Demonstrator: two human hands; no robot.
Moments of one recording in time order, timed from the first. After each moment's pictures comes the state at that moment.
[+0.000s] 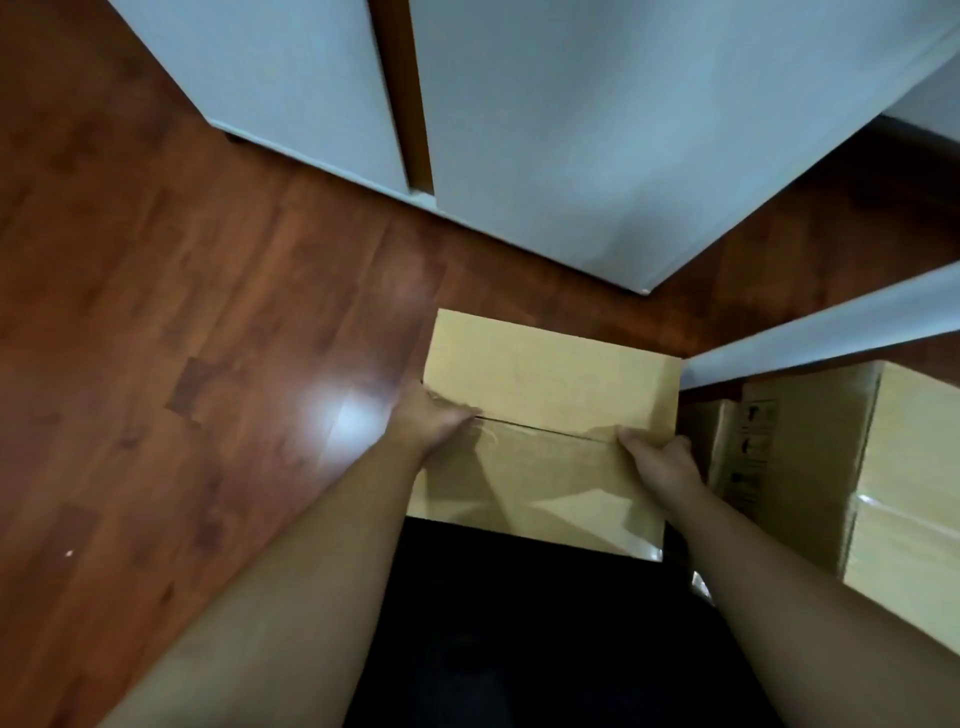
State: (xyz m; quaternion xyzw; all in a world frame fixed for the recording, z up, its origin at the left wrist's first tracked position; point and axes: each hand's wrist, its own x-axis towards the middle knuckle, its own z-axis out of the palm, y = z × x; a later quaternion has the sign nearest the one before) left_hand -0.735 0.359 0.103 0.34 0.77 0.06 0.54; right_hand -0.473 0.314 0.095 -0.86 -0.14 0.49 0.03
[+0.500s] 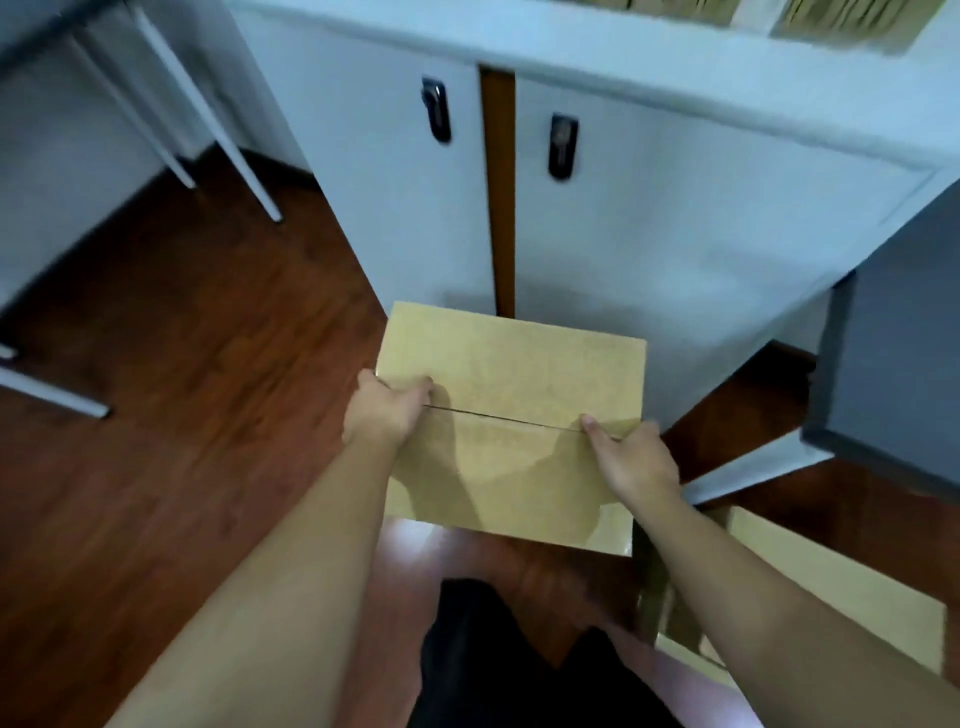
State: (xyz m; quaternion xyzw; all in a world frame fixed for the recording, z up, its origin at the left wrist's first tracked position) left_hand -0.826 0.389 0.553 0.31 0.87 0.19 0.33; right_hand -0.575 0.367 0.533 -0.80 -0.42 0.40 0.10
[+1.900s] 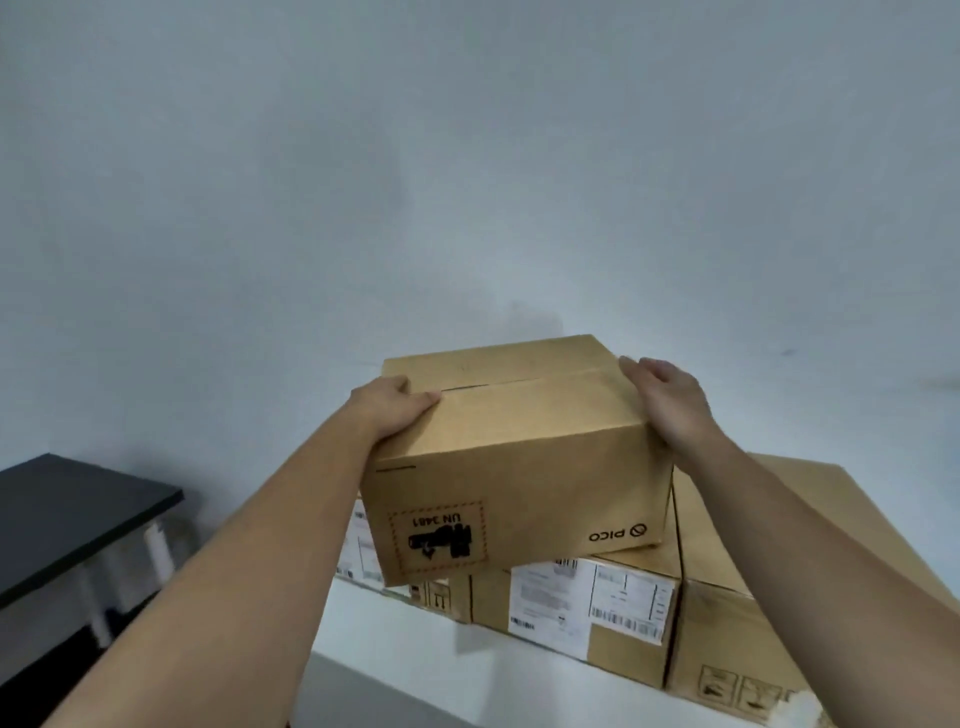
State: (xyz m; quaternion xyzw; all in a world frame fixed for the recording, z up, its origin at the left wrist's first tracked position) left_hand -0.919 0.821 1.034 0.64 0.71 0.22 0.17; right_hand -0.624 0.810 1.006 -0.59 -0.50 0.26 0.57
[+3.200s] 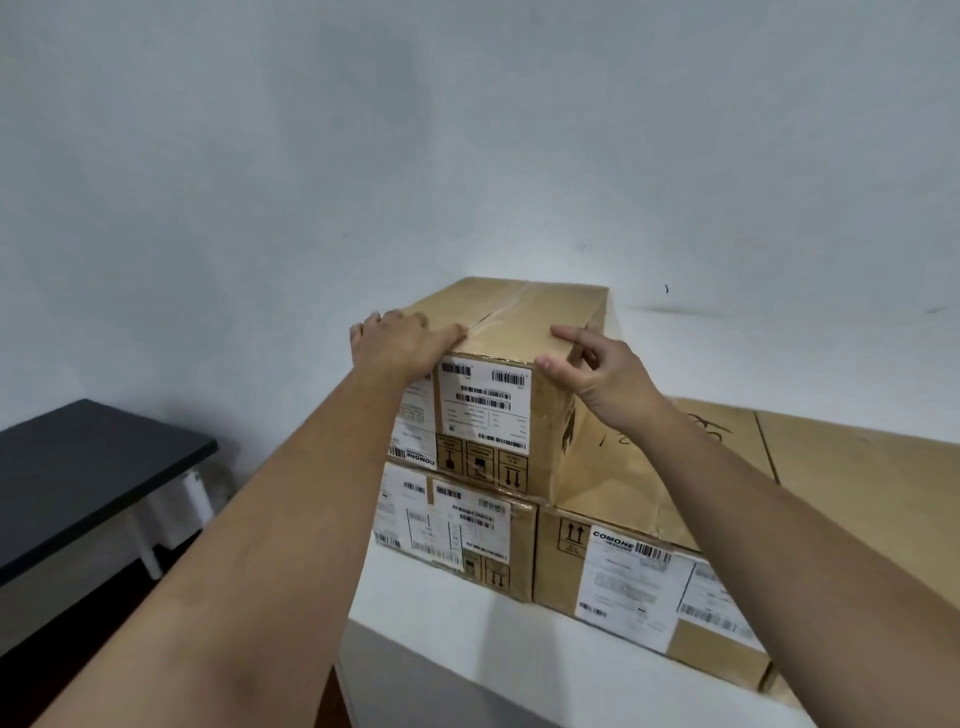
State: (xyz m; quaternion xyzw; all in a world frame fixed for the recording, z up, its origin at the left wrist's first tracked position) left_hand -0.974 0.915 1.012 0.66 0.74 0.17 -0.03; right_hand -0.746 0.875 0.977 -0.51 -0.68 0.28 0.45
